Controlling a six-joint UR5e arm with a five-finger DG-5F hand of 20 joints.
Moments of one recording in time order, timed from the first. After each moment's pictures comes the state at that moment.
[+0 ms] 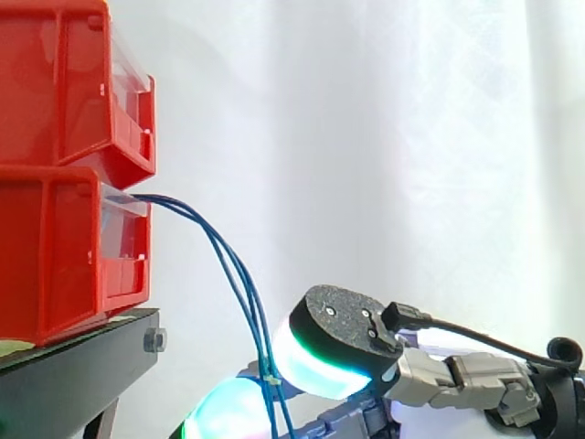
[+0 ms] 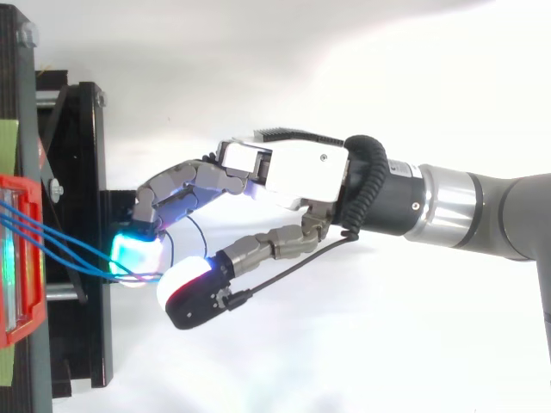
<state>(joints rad) 0.15 -2.45 -1.28 -2.42 -1.26 -0.23</state>
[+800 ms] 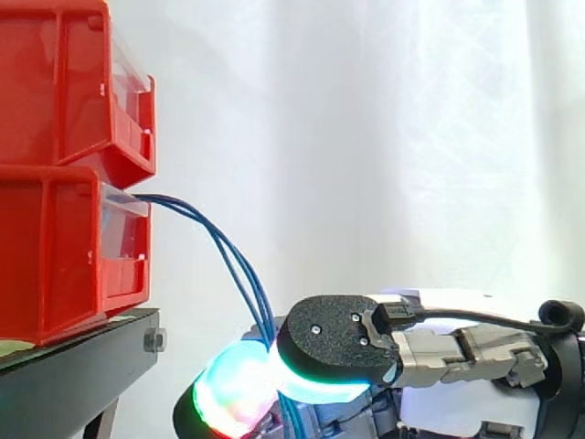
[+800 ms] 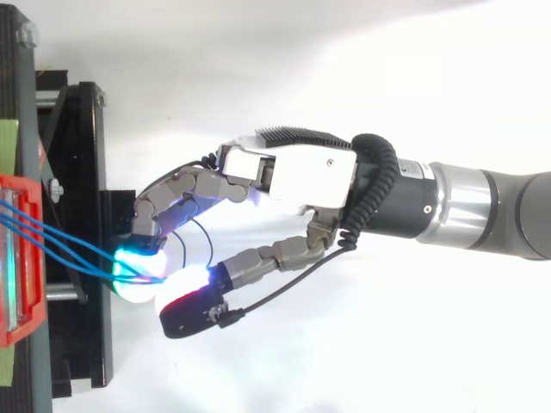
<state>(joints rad) 0.15 -2.41 -1.28 -2.45 -1.29 -0.29</state>
